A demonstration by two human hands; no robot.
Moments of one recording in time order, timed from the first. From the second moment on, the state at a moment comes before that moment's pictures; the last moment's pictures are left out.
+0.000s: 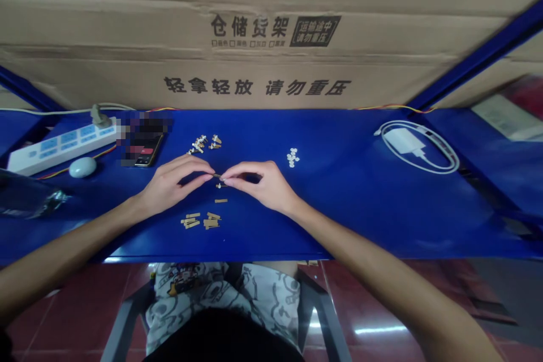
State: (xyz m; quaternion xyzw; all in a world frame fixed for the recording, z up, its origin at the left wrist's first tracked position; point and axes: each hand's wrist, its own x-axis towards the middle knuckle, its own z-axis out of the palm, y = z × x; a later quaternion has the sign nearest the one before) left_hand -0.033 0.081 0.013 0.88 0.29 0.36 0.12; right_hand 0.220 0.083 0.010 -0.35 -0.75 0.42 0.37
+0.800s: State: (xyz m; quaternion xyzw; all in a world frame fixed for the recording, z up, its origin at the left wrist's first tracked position) left_hand -0.027 0.080 0.008 0.85 0.30 0.33 0.27; right_hand 0.226 0.089 0.013 -0.35 -0.76 0.42 0.35
